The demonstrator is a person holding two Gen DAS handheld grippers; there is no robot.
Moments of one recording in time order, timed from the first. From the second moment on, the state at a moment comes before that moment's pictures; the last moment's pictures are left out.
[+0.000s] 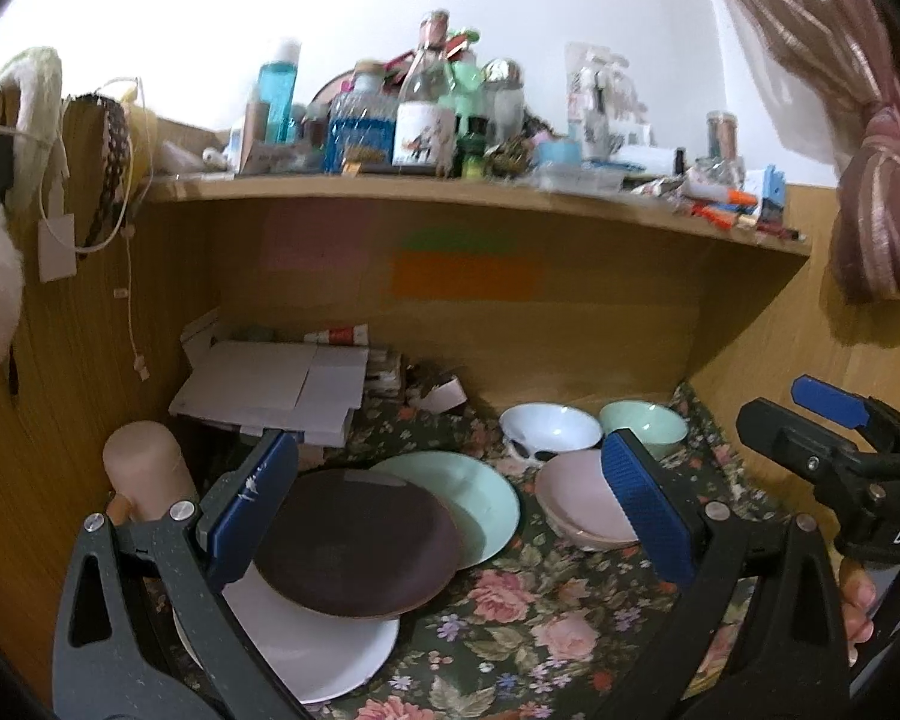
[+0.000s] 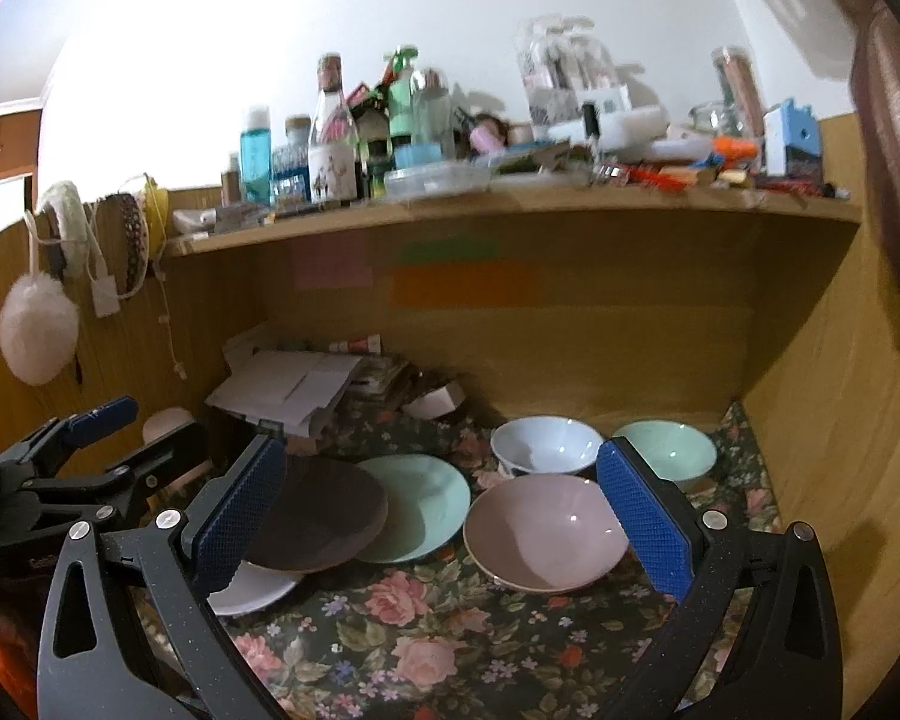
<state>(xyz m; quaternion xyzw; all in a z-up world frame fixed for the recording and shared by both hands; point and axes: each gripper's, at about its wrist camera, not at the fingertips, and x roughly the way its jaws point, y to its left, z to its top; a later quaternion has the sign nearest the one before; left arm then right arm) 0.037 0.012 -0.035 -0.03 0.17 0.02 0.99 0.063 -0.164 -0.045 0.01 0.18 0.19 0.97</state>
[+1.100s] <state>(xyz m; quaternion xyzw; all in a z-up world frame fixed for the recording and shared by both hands) 0.133 0.151 -0.184 -0.11 0.39 0.10 0.91 0.221 -0.040 -0.175 -0.06 0.39 0.29 0.87</state>
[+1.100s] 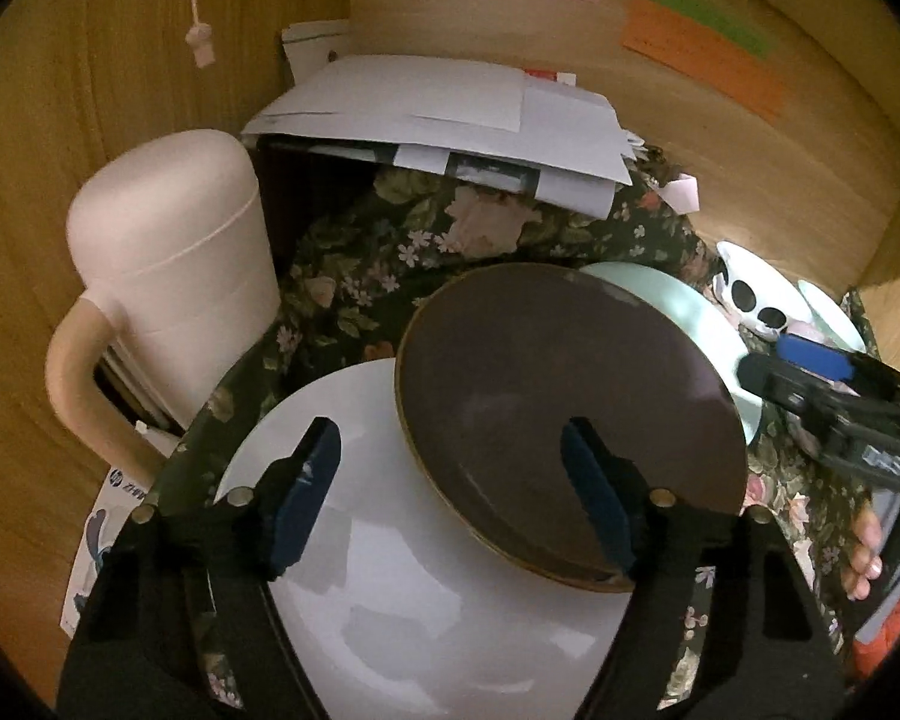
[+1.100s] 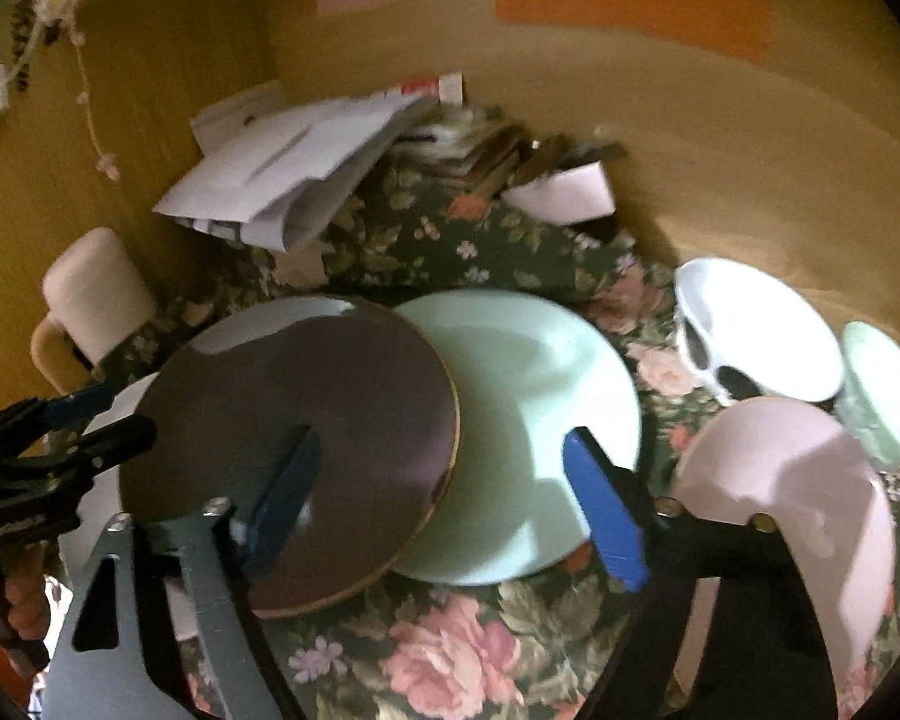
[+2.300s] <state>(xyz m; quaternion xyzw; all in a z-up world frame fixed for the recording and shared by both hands) 0.147 0.157 -0.200 -0.14 0.43 0.06 0.89 0.248 -0.016 -0.214 -0.03 0.45 0.31 0.84</state>
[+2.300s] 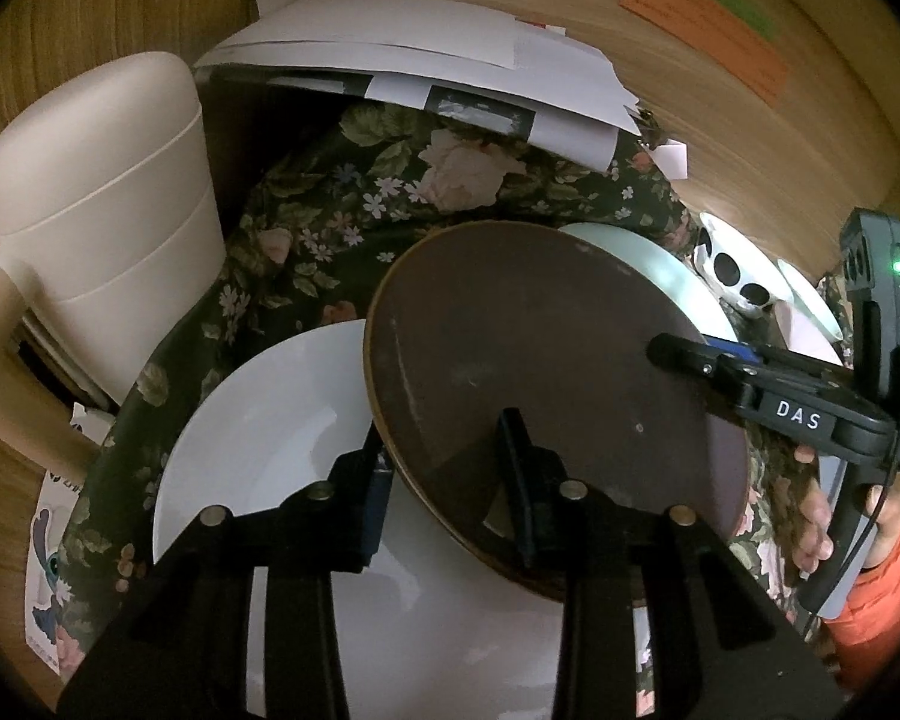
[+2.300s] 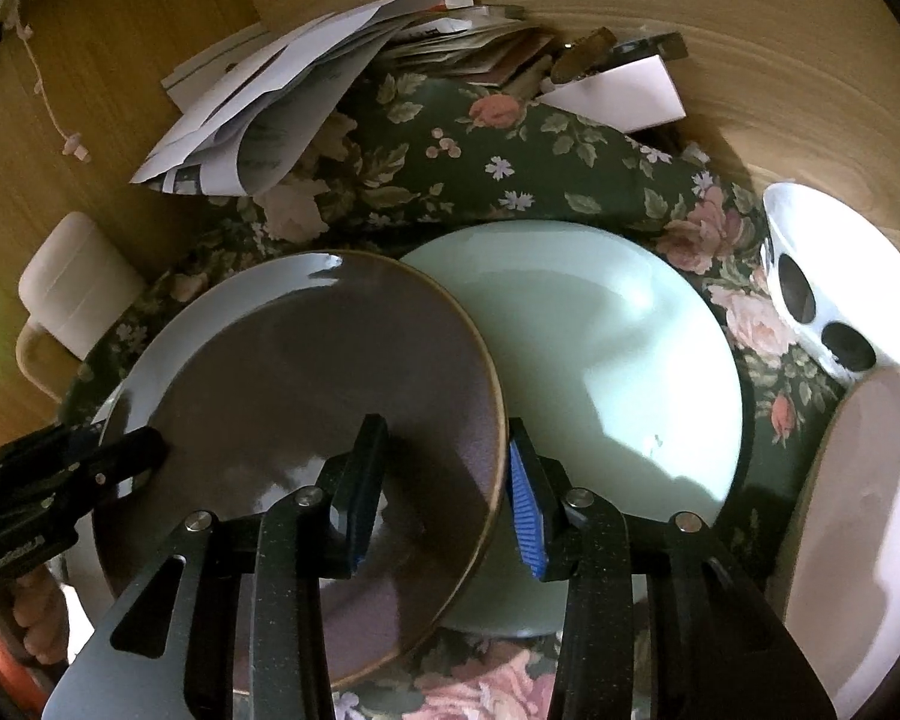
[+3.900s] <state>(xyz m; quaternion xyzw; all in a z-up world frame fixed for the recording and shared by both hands) 0.078 0.050 -0.155 -0.10 0.38 -0.04 0.92 0.119 -0.145 -0.162 0.03 0.38 0.24 0.89</state>
